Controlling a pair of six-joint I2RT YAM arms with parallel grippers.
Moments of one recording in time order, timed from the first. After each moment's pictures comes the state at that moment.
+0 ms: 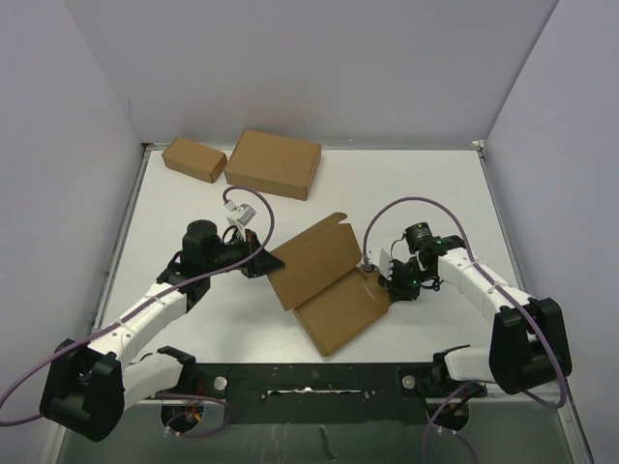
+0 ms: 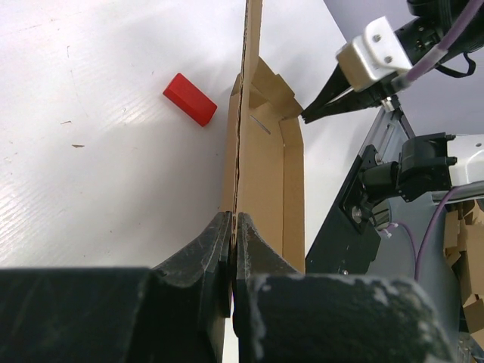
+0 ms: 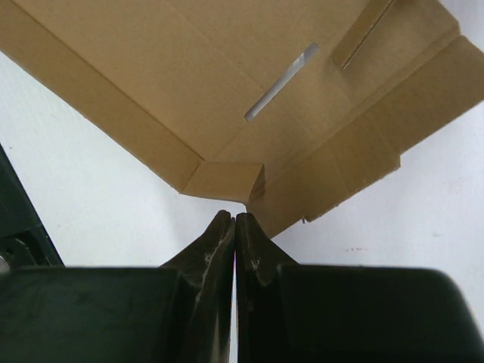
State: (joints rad) left arm -0.40 1.09 0.56 0.14 0.69 -0.49; right arm 0.25 1.29 0.78 -0.88 -0.47 -1.02
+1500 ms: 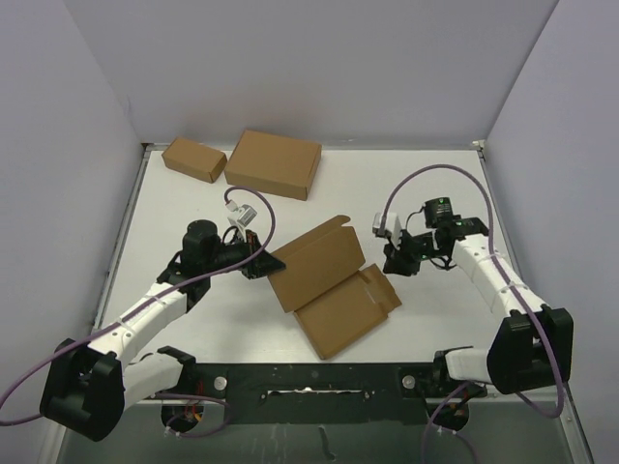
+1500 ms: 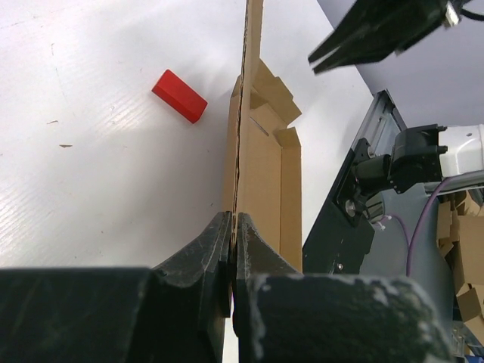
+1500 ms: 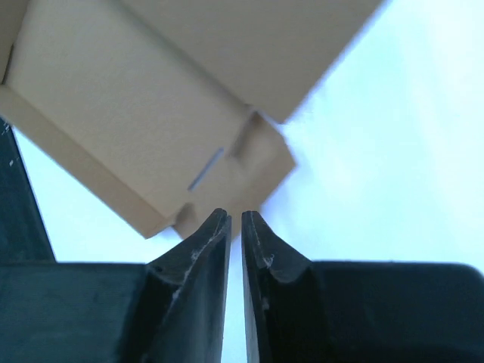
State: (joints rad) left arm -0.40 1.09 0.56 0.15 0.72 -0.49; right arm 0.21 1.31 0.96 -0.90 -0.69 -0.99
